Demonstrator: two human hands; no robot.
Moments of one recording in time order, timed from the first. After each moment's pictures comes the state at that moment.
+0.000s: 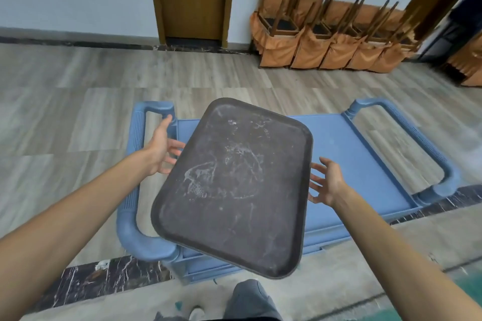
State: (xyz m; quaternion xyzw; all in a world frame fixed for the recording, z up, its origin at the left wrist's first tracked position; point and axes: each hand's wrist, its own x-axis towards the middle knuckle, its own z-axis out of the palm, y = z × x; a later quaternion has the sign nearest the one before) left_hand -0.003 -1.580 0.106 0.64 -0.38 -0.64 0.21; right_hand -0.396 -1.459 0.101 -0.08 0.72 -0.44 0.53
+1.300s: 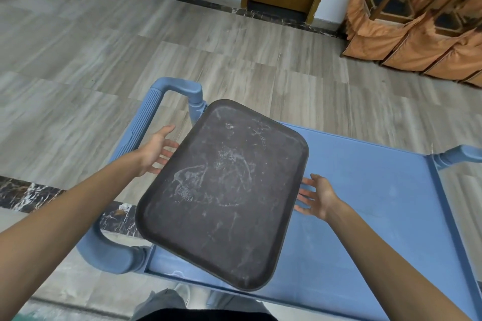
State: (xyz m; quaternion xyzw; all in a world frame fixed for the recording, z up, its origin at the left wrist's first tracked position) left_hand 0.007 -1.619 0.026 0.74 -0.28 -0.58 0.19; right_hand -0.421 -1.631 -0.007 -0.14 0.71 -0.23 0.65
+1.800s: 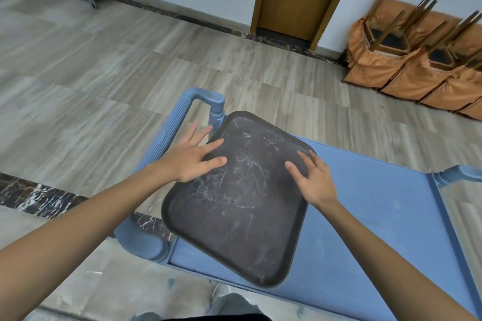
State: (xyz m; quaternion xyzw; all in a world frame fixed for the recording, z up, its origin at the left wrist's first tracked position) left_hand -0.014 -1.564 0.078 0.65 -0.71 -0.27 0.02; right_hand -0.357 -1.616 0.042 -0.69 0.68 -0.10 0.23
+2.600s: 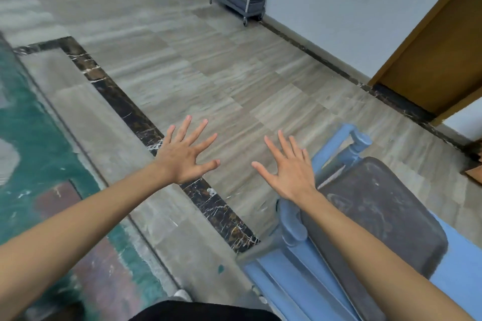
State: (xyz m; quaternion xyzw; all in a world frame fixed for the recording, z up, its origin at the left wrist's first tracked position) left_hand 0.252 -1.263 0.088 0.86 -0.51 -0.07 0.03; right_hand 0.031 -1.452 0.099 -0.94 0.32 -0.01 0.06
